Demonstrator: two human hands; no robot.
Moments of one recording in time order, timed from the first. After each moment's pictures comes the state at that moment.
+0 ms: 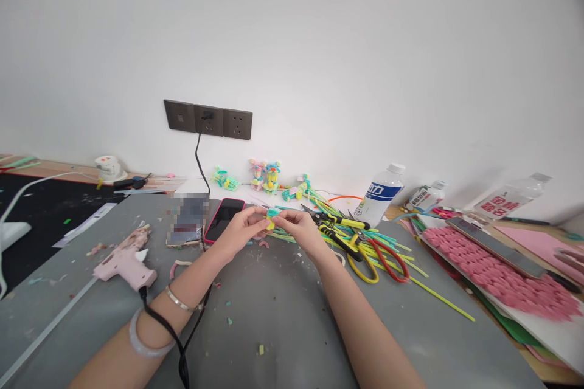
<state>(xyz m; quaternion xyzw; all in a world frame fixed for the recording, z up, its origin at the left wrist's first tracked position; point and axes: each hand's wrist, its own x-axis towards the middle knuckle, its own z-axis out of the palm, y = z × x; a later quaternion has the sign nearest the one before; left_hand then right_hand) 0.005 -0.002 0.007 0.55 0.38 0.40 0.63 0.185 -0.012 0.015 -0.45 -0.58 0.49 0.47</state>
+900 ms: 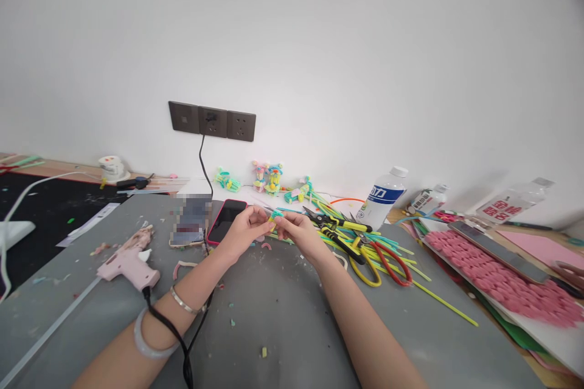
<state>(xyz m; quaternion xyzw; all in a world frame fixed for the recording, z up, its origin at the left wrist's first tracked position) 0.010 -0.008 0.014 0.53 0.33 0.46 0.63 0.180 -0.011 0.010 -0.40 -0.54 0.57 0.47</state>
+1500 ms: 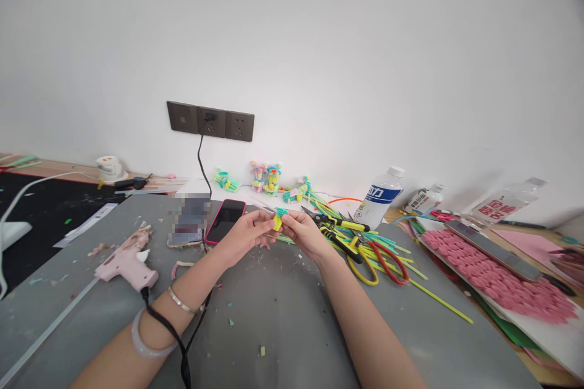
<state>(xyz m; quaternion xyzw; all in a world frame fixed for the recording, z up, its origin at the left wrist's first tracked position) 0.010 -0.013 0.021 0.48 0.30 0.39 0.72 0.190 -0.006 0.007 -0.33 -0.52 0.62 0.48</state>
